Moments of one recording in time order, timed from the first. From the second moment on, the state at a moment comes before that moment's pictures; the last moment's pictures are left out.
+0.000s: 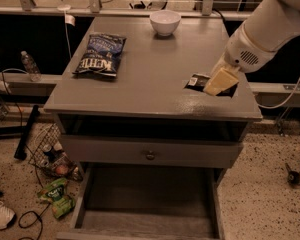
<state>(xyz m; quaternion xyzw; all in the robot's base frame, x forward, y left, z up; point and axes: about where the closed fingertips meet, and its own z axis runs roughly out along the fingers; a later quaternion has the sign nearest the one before) 0.556 -0.158 0.904 -0.54 0.81 0.06 0.21</state>
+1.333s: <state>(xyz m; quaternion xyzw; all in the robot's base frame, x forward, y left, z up) 0.474 -0.192 0.818 -0.63 0.74 0.17 0.17</state>
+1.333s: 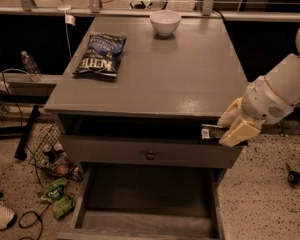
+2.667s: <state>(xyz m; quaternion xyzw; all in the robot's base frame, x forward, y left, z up) 0.446 -0.249 0.682 -0.64 0.69 0.21 0.26</state>
